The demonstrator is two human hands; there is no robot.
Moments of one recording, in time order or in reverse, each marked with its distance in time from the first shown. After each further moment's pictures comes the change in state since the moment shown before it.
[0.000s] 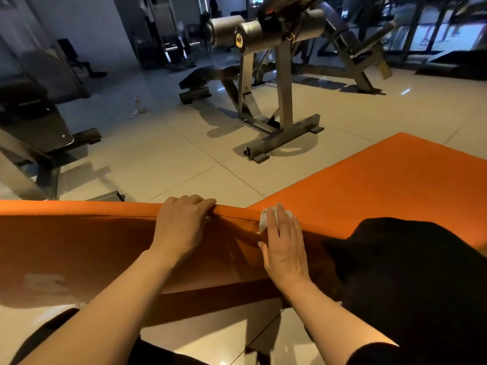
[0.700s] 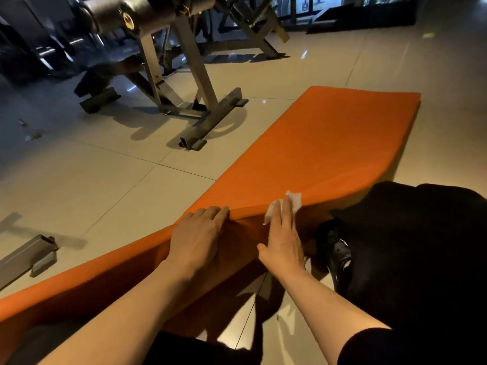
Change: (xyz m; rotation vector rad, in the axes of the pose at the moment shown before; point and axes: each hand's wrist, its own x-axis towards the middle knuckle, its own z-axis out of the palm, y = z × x) left_hand -0.009 0.053 0.075 0.049 -0.186 0.467; right_hand -0.071 0.000 0.003 0.219 -0.067 0.623
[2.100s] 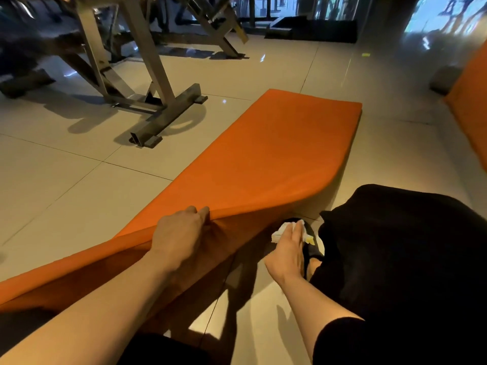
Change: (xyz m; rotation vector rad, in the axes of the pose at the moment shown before) left_hand 0.043 0.038 0.018 -0.106 -0.008 0.031; right_hand -0.006 0.081 -0.015 -0.003 -0.001 0.508
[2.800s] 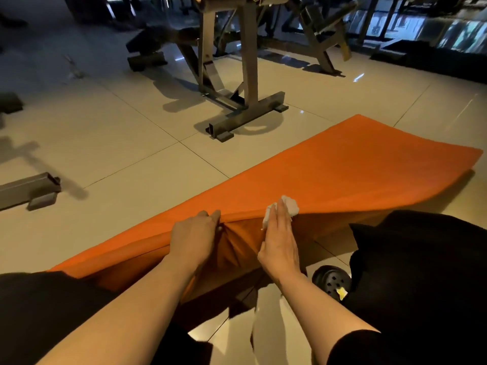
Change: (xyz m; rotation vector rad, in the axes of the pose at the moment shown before) left_hand -0.011 -0.033 0.011 -0.081 -0.041 -0.453; right_hand 0.042 -0.101 0.020 -0.193 -0.125 -0.720
